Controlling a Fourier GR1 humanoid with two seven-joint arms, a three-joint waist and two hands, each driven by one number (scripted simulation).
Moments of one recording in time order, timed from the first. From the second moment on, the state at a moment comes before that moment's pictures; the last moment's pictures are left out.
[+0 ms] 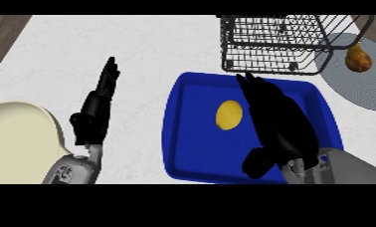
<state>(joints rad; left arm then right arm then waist) -0.16 0.18 -0.23 -1.54 -0.01 0.34 0.04 -0.62 -0.59 0.79 -1.92 0.32 0.11 1.22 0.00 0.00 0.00</state>
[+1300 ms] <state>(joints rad) -0.18 0.14 -0.18 -1.53 -0.05 0.29 0.05 -0.44 -0.36 0.64 -1.77 0.50 0.17 1.09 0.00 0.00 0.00</state>
